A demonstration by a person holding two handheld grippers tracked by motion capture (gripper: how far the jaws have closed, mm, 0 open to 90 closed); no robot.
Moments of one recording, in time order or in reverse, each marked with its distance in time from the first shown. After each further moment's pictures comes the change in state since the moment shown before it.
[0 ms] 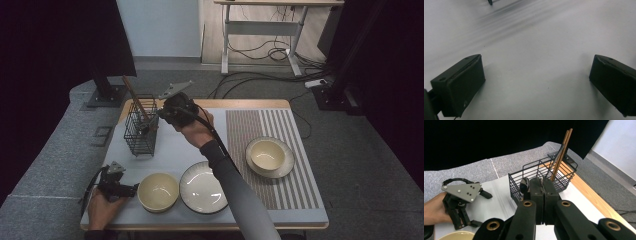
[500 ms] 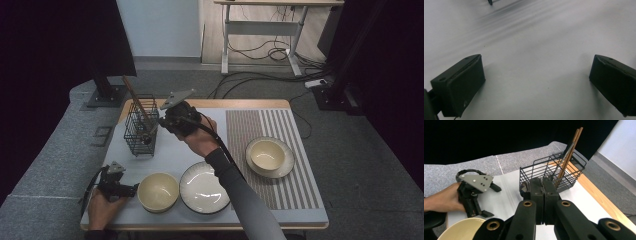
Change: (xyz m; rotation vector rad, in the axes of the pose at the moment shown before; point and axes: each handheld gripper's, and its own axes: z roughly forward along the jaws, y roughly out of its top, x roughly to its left) left arm 0.000 0.000 0.000 0.000 0.000 0.001; right arm 0.018 -0.011 -0.017 0.006 0.039 -0.039
